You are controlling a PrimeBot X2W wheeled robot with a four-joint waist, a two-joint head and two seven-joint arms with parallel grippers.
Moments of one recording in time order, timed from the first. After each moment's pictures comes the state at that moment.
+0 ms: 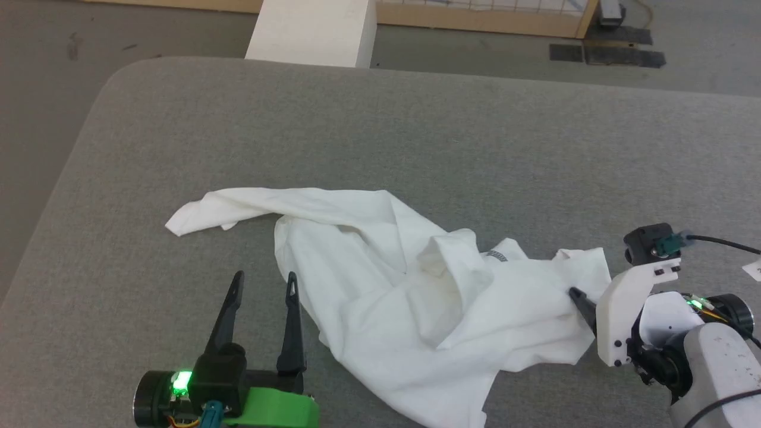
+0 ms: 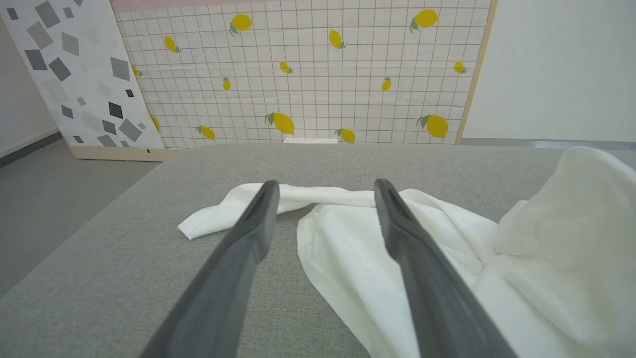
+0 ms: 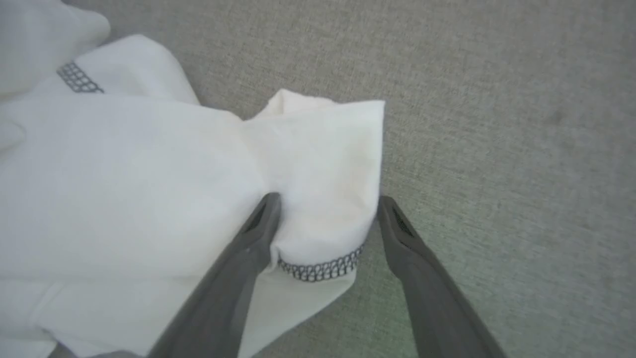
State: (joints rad) left arm 0.09 0.09 -0.24 -0.13 -0.08 0.17 -0.26; right arm -0.25 -0.22 0.06 0.27 0.25 0.13 0.62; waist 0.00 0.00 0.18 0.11
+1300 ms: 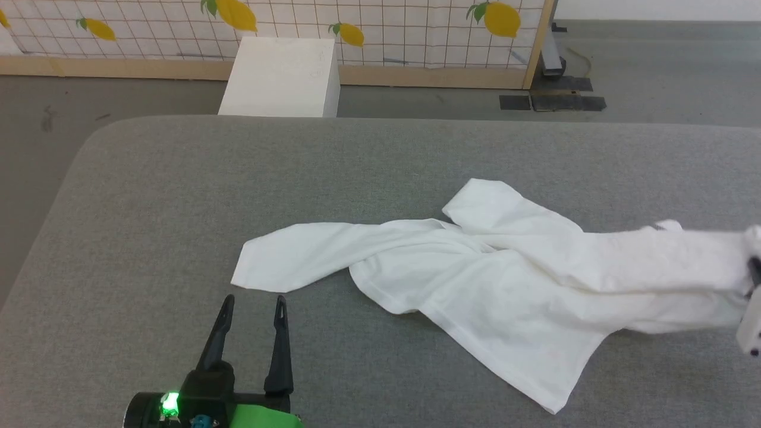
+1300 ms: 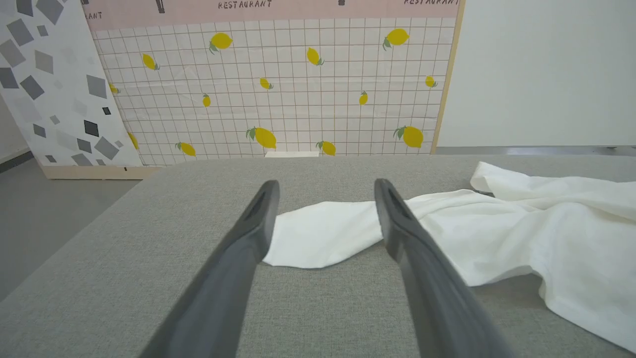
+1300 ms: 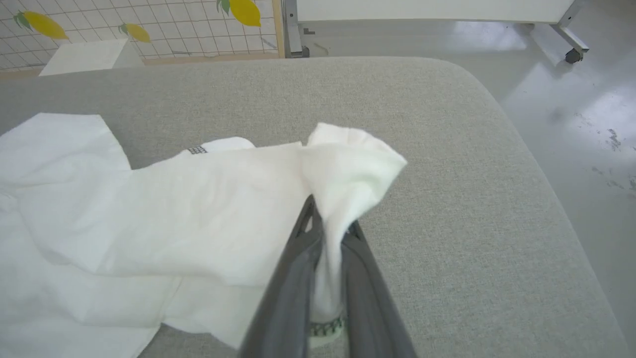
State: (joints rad) left arm 0.14 0.06 -0.17 -0.09 -0.06 0.09 -0.26; right arm -0.18 -0.28 -0.33 0.14 0.19 0.13 0.51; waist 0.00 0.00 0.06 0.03
